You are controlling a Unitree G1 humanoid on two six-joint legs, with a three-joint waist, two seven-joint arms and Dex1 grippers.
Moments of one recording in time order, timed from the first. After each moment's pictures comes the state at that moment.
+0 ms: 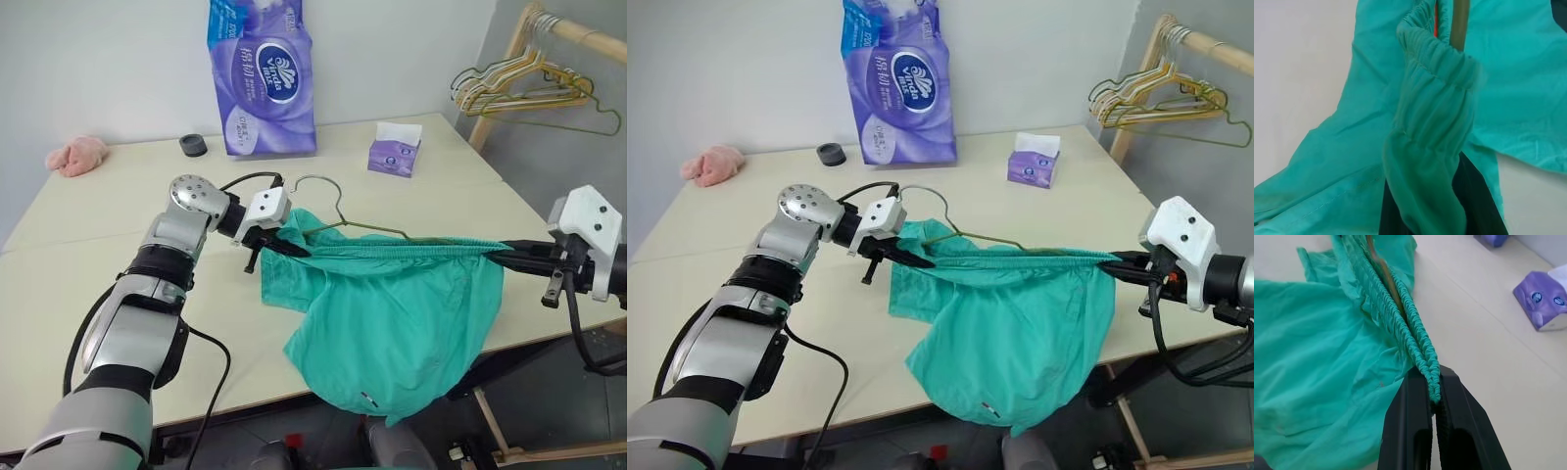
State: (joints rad) left arm -1.01 0.59 -0.27 0.84 -0.05 -0.16 -1.60; right arm -0.17 -1.18 -0.37 -0.60 0.70 0.83 0.89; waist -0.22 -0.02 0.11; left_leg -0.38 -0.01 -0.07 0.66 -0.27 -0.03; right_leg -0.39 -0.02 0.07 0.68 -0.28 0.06
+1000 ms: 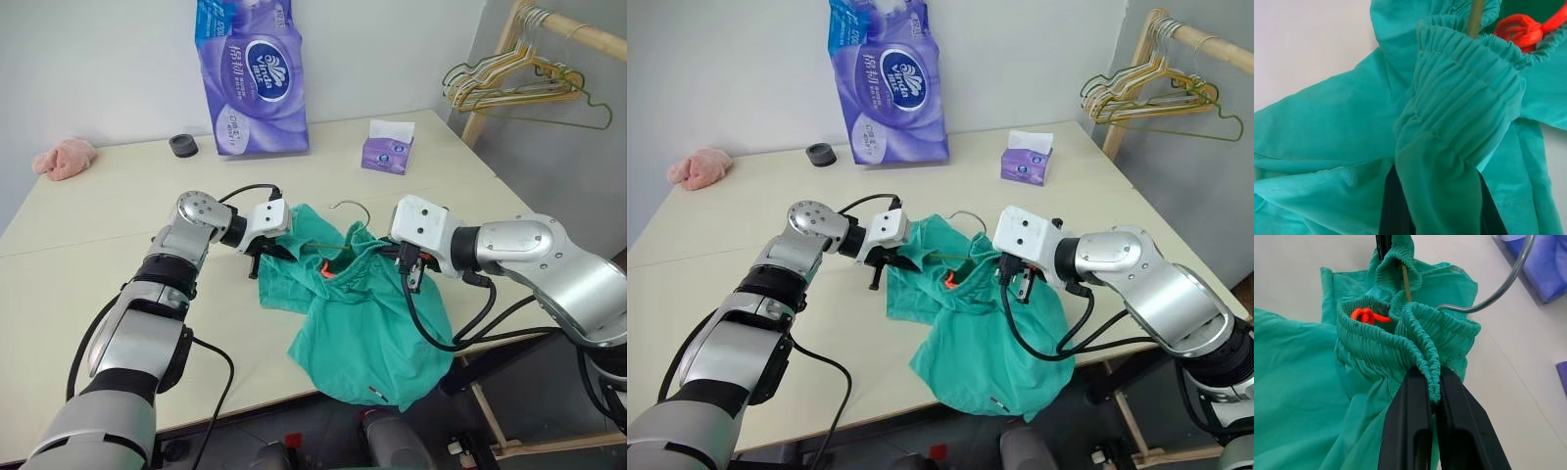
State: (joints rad) left arm -0.99 0.54 -0.27 0.91 0.04 -0.18 -1.43; right arm -0.73 -0.84 0.37 -0.59 0.33 0.95 0.72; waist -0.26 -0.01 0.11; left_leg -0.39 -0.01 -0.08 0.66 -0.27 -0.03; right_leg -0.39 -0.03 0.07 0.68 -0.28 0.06
